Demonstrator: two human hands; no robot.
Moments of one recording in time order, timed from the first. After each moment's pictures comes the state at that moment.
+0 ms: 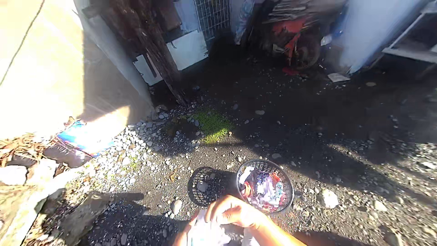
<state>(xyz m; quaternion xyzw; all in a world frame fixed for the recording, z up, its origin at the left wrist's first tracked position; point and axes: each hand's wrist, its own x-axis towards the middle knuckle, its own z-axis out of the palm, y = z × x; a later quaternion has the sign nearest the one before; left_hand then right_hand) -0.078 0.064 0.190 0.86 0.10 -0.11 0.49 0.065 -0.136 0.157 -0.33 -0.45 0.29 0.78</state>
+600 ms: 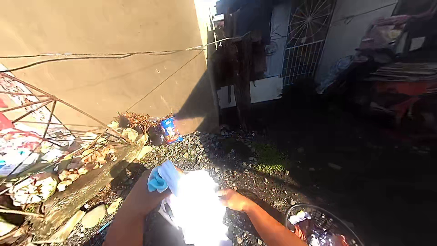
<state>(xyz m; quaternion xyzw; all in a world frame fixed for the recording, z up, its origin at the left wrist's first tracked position) -0.297 0.208 0.472 0.84 0.04 0.34 0.42 -0.073 0.064 0.245 -0.61 -0.44 0.40 0.52</state>
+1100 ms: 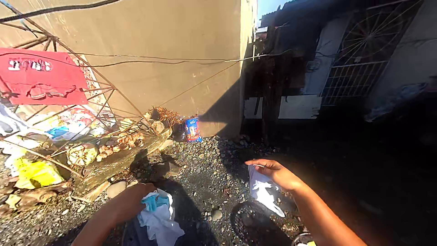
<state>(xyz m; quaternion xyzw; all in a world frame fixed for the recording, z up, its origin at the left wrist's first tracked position) -0.426 0.227 0.477 0.96 0.24 -0.08 0.08 -0.030 -0.043 0.405 -0.61 -0.54 0.24 0.53</state>
